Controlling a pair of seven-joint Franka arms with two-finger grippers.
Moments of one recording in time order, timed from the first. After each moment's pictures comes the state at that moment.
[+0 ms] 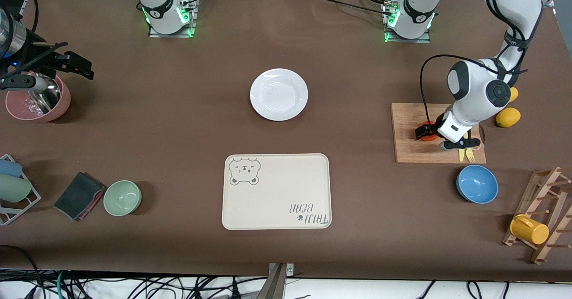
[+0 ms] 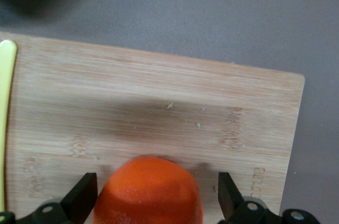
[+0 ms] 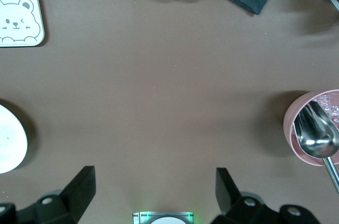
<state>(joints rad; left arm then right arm) 0.04 0.33 -0.01 -2.31 -0.13 2.63 0.00 0.00 -0.05 0.02 -1.72 -0.02 1.55 0.03</state>
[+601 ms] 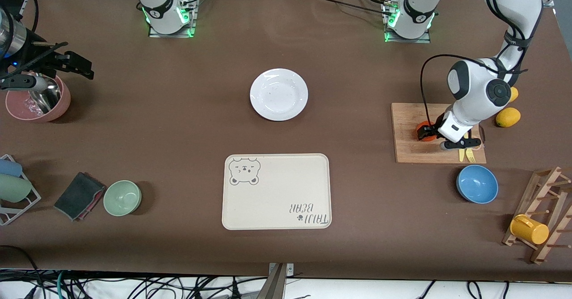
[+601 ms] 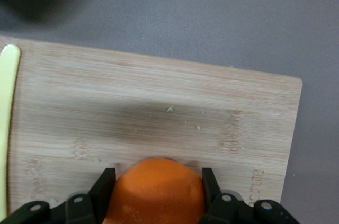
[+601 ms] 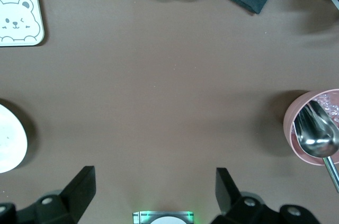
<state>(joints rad) 0.04 0.32 -0.02 -2.31 -0.13 2.63 0.00 0.00 -0.05 0.02 -1.72 -0.02 1.55 0.03</state>
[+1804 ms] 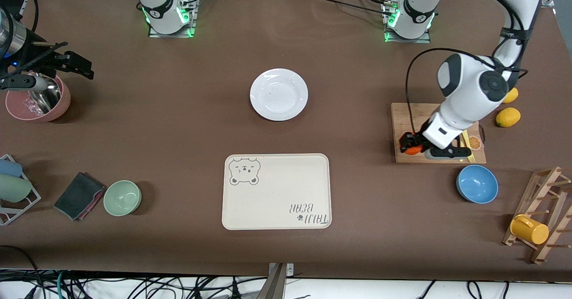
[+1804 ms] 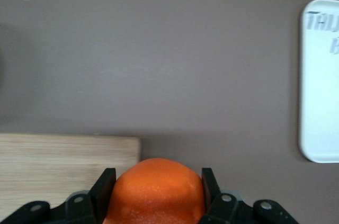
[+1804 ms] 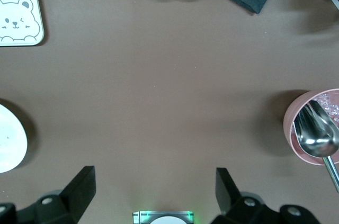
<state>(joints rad) -0.02 0.28 -0.18 -2.07 -0.14 2.49 -0.16 0.00 -0.05 0.02 -1.72 -0.02 1.55 0.03</state>
